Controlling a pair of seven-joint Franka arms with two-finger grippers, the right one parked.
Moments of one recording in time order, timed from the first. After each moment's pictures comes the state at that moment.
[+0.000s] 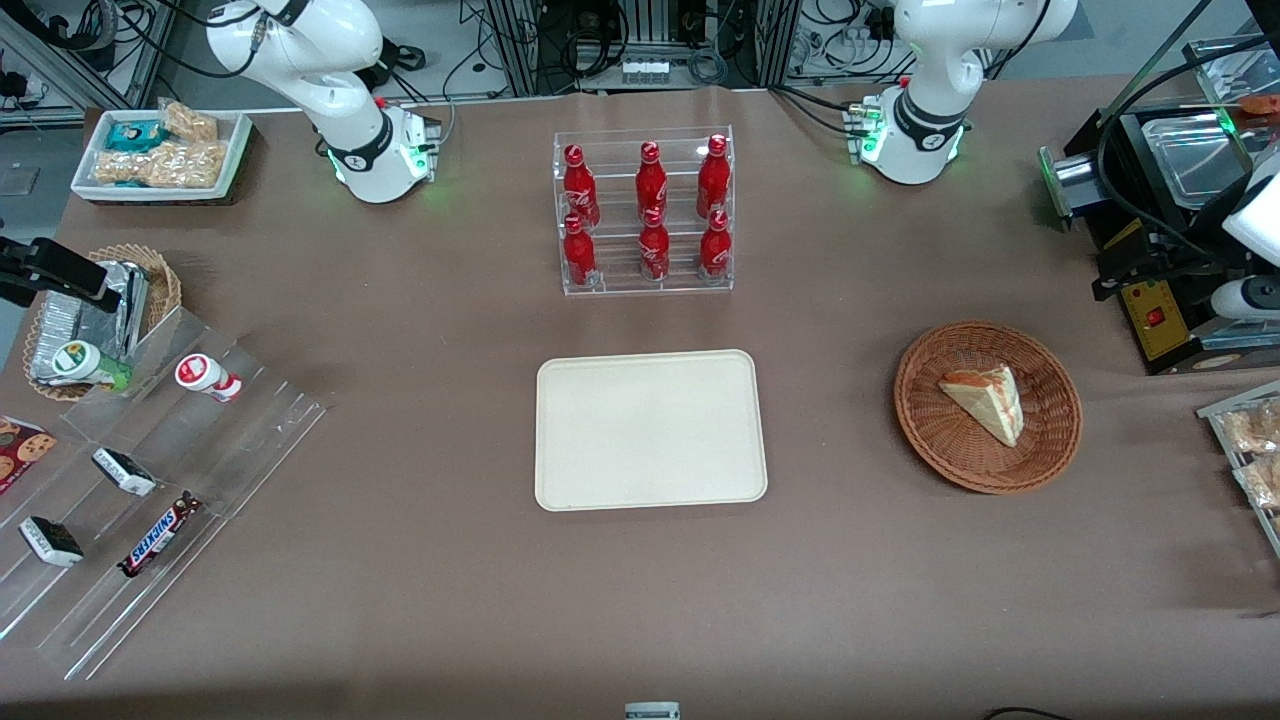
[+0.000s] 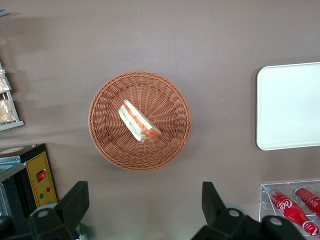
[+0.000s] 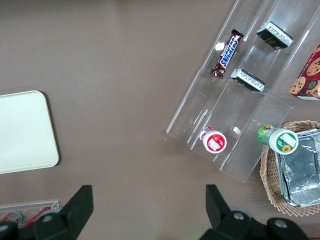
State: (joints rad) arm -0.02 0.01 0.01 -1.54 -0.02 1.53 0.04
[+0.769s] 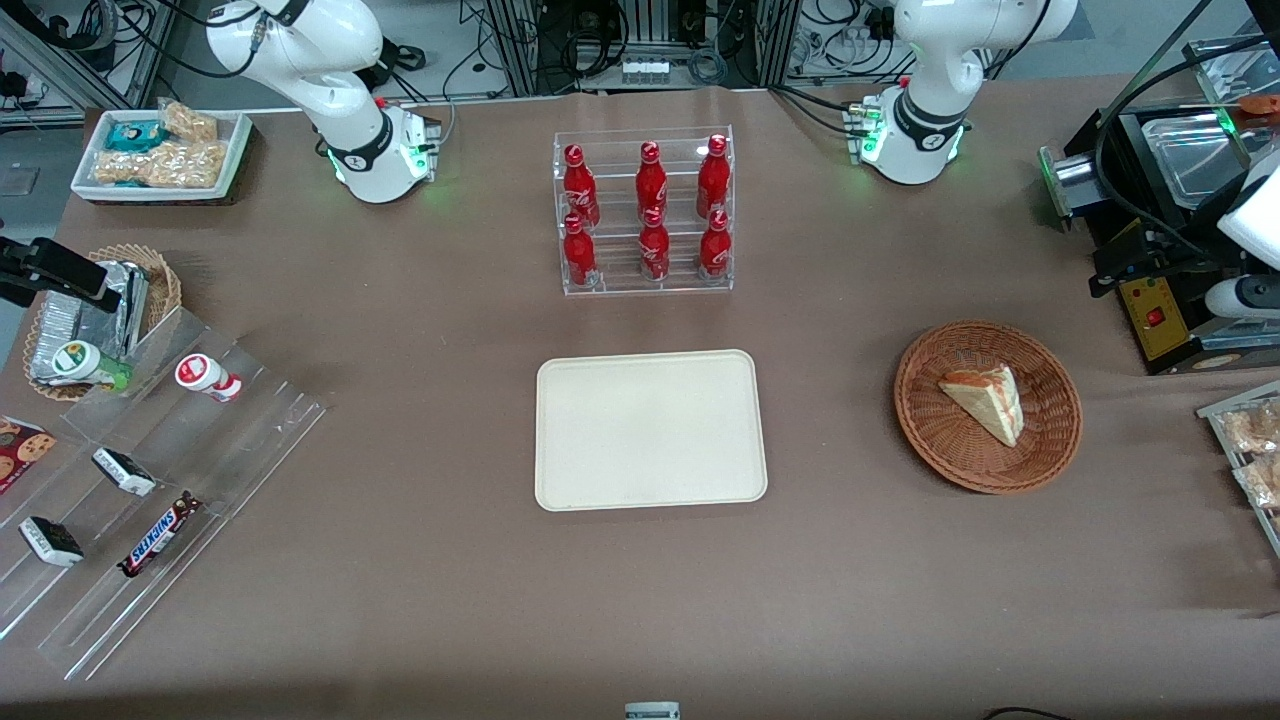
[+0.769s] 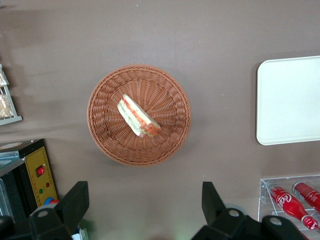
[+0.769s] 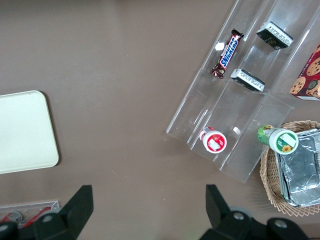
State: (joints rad) arm -0.02 0.01 0.01 -1.54 -0.02 1.50 0.04
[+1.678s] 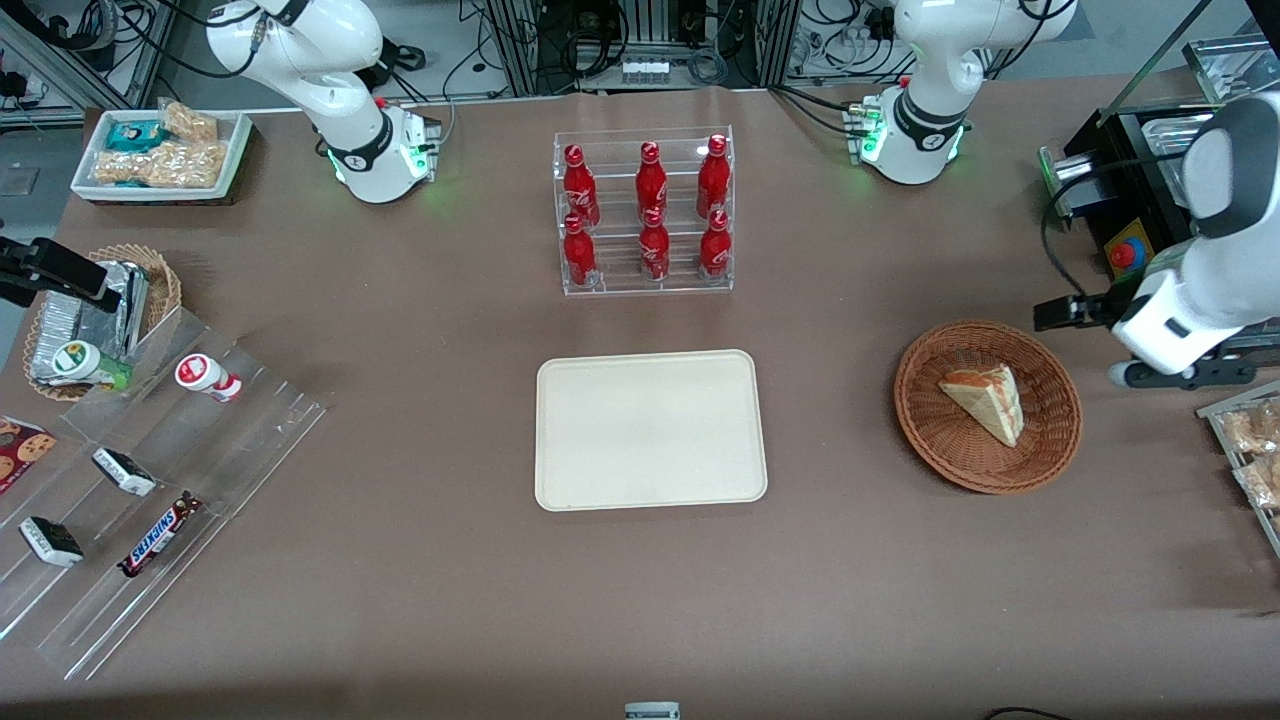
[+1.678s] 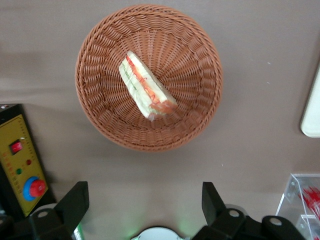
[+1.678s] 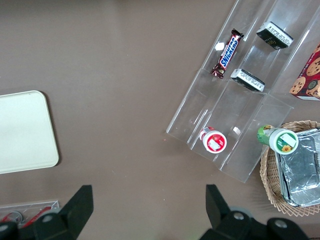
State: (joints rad) arm -0.01 0.09 0.03 -1.82 0.02 1.66 -0.04
